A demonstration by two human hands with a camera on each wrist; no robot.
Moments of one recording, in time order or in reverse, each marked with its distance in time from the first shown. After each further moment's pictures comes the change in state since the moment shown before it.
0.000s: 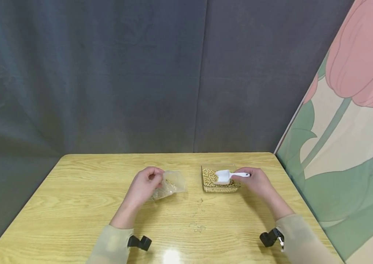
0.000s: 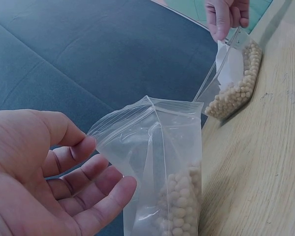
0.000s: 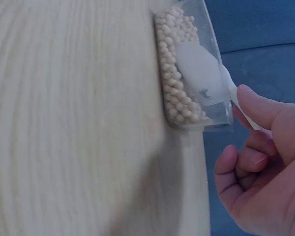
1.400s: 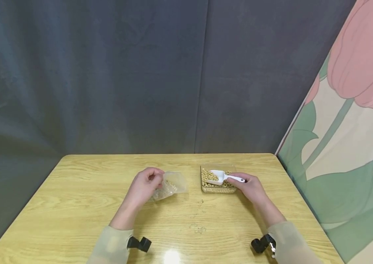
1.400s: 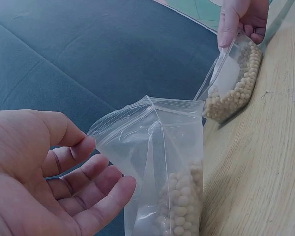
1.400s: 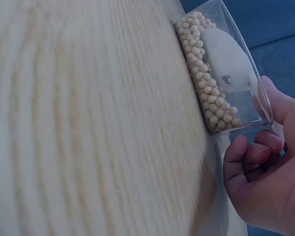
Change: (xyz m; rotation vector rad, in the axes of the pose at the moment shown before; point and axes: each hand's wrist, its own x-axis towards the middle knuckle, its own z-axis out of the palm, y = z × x) left_hand -0.001 -0.001 0.001 -0.006 -0.001 -0.013; right_hand -0.003 0.019 0.034 0.284 0.043 0.128
